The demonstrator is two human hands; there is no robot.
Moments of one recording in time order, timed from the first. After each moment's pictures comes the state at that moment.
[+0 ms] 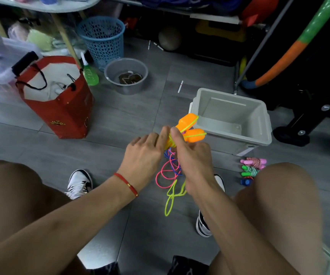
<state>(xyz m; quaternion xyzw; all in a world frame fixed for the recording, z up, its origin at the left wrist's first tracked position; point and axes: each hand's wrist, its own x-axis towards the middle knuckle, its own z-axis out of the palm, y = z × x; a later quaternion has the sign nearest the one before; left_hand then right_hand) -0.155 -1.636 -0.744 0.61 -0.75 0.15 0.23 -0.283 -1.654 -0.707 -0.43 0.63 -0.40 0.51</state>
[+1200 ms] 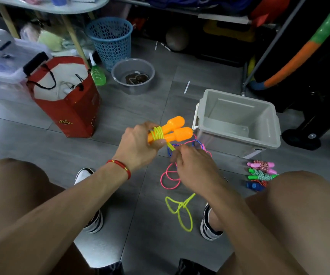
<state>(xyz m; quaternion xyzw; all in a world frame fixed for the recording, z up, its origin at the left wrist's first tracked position) -0.130 -1.652 -0.714 0.74 -0.58 -0.22 0.26 -0.300 -1.656 -0.702 -0.81 0.54 -0.03 0.23</state>
